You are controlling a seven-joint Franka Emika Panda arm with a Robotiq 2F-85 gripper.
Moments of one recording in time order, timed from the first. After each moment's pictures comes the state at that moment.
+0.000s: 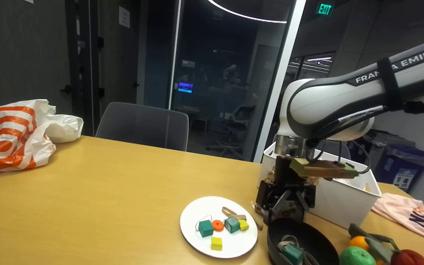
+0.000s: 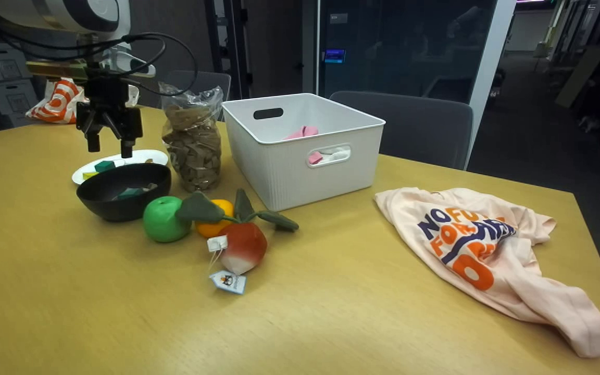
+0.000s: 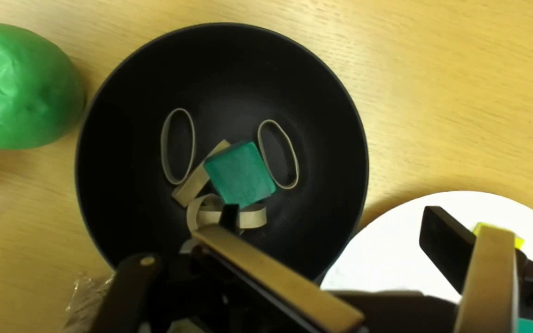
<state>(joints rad) 0.27 0.20 0.22 -2.00 0.05 1.96 0.30</state>
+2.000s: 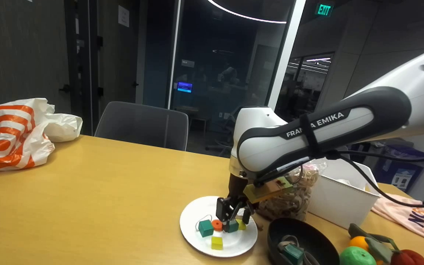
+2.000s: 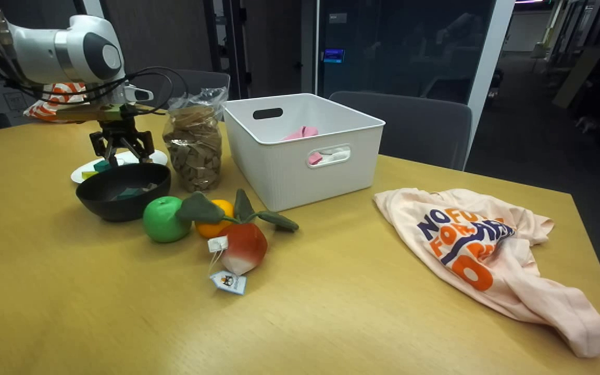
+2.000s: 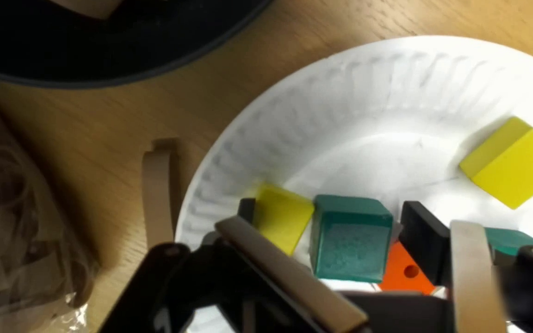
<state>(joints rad) 0.39 0.52 0.21 -1.77 -0.15 2.20 0.20</state>
